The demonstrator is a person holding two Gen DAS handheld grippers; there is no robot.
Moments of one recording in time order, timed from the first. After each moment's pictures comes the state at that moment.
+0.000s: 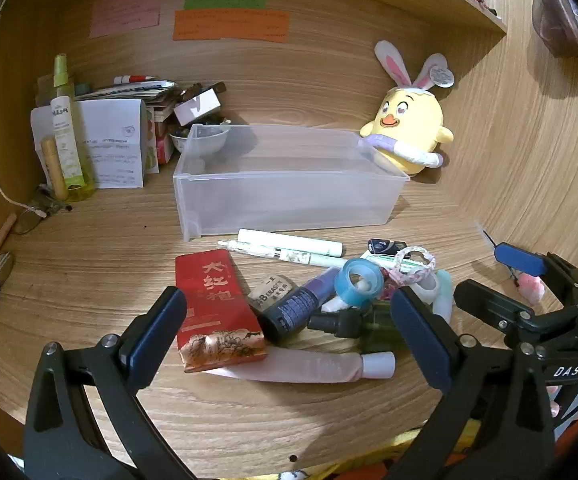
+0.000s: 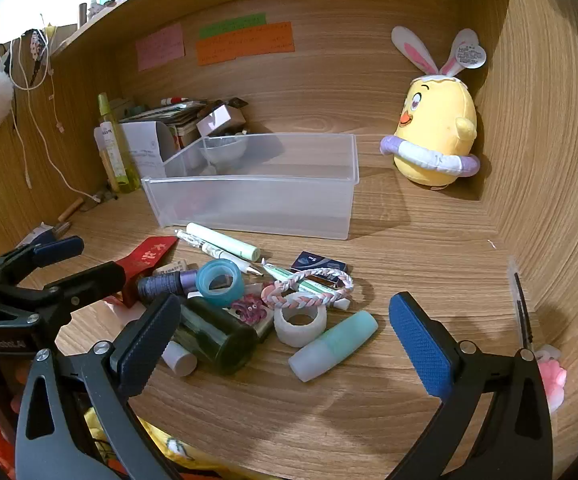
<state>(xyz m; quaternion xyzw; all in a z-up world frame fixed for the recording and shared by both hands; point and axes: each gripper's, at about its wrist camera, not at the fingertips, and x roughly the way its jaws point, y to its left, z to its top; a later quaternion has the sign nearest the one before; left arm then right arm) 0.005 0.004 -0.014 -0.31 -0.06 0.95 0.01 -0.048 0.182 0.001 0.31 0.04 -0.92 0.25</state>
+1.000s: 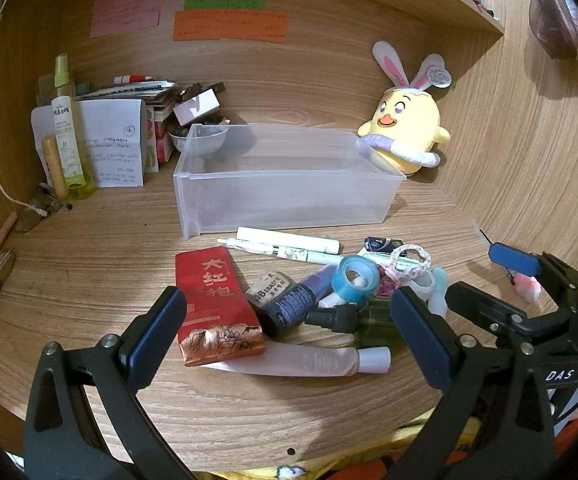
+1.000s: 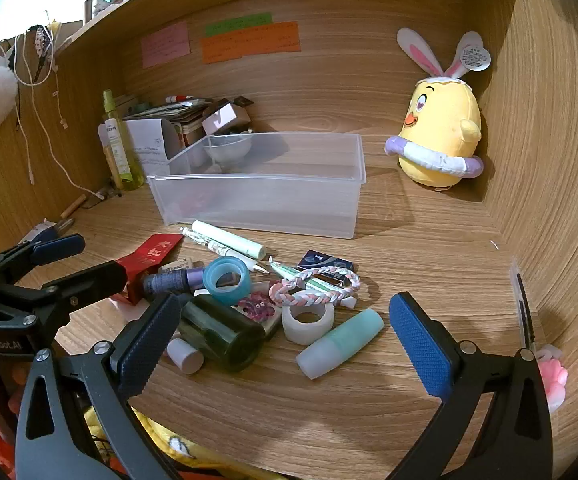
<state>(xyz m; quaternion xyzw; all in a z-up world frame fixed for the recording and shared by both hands) 0.008 0.000 -0.008 -0.32 -0.06 0.95 0.02 -0.044 0.177 -0.002 0.31 0.05 -0.92 0.26</state>
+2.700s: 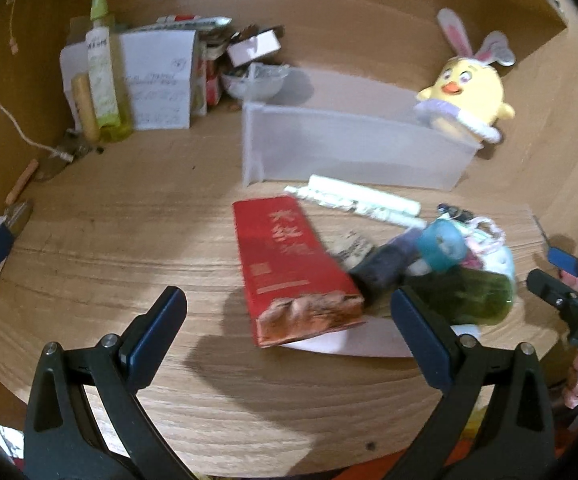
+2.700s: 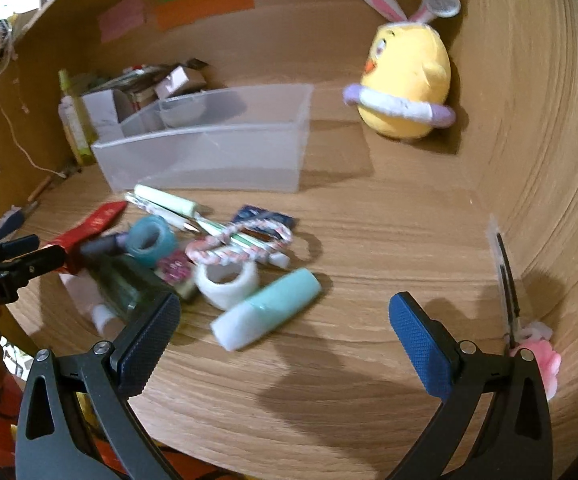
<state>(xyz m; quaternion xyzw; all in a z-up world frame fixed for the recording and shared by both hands) -0.011 -0.045 -0.051 -0.39 -0.08 0.91 -0.06 -0.077 0.213 -0.035 0.38 0.05 -0.90 0.21</state>
